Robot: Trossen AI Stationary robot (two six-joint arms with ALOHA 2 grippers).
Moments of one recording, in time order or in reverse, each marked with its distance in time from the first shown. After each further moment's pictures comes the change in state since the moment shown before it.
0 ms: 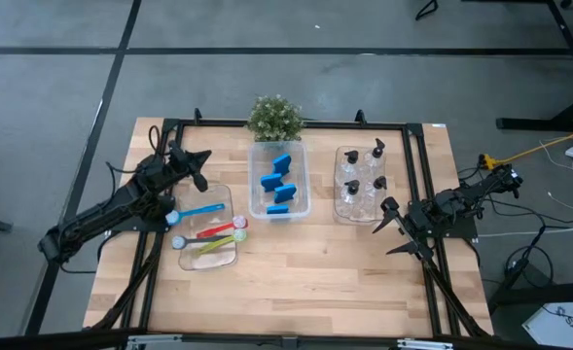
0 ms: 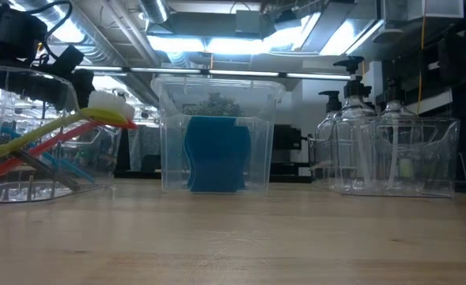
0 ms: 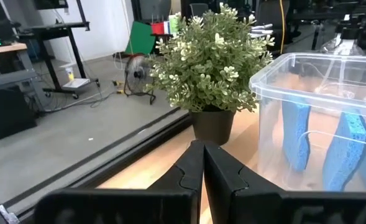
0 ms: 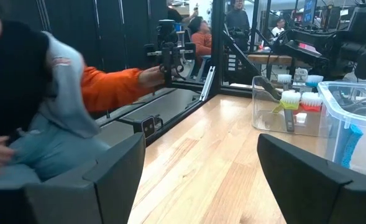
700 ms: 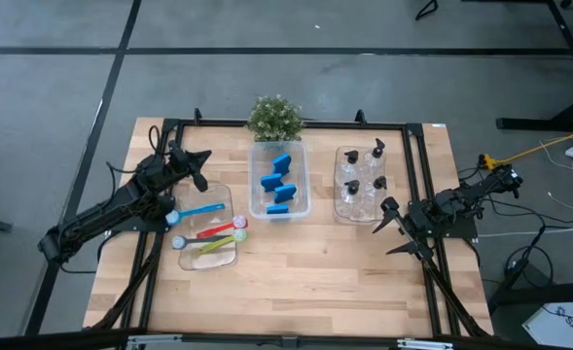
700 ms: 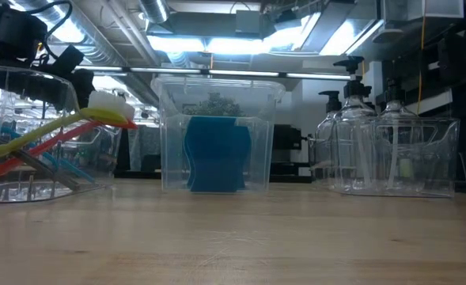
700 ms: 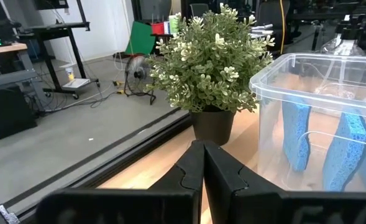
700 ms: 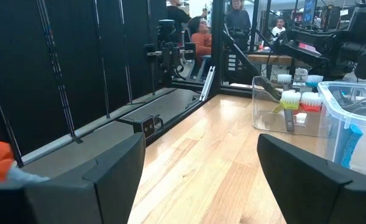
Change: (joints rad) left arm 0.000 0.000 0.000 0.001 -0.001 0.000; right arm 0.000 0.000 0.000 0.000 0.000 0.000
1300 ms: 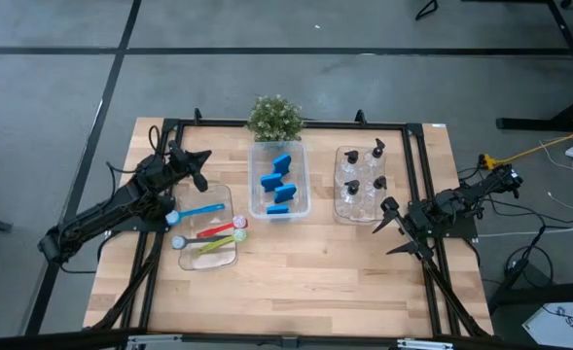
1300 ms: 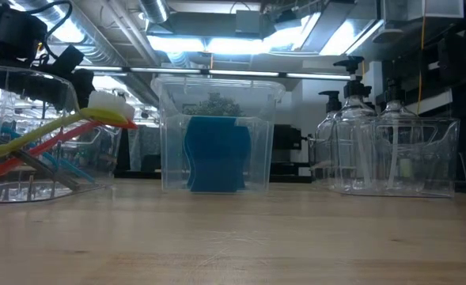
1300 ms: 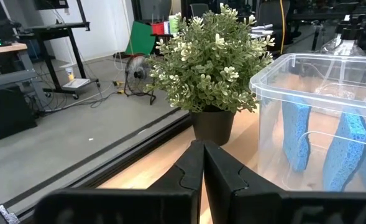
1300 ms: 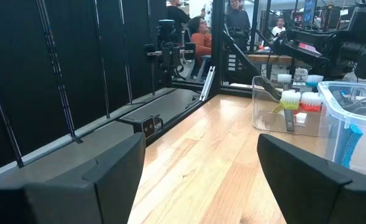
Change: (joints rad) left arm 0.000 0.000 0.000 0.000 0.000 0.000; right arm 0.000 0.000 0.000 0.000 0.000 0.001
